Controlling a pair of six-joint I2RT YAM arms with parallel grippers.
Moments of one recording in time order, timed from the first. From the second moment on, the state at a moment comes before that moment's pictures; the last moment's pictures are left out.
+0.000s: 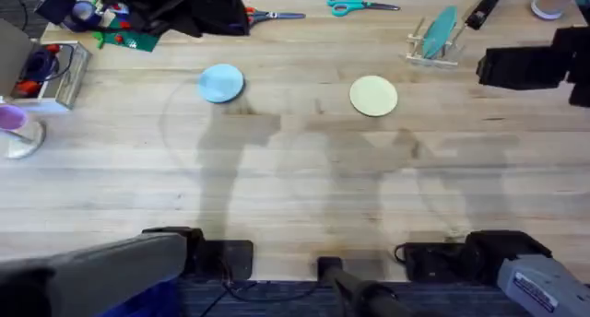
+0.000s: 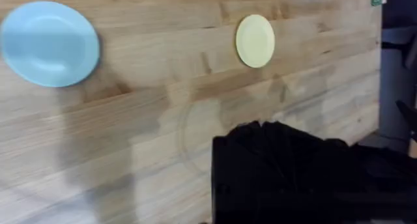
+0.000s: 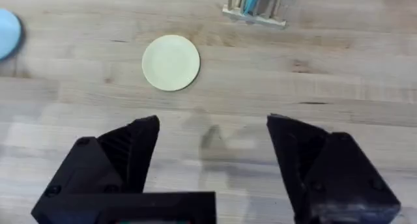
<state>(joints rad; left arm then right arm) 0.00 1.40 1.60 -1.32 0.60 -0.11 0.00 0.88 1.24 -1.16 -0.06 -0.01</state>
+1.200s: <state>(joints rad) -0.42 1.92 1.59 -0.82 0.77 -0.21 0.00 0.88 1.24 -1.16 -0.06 -0.01</state>
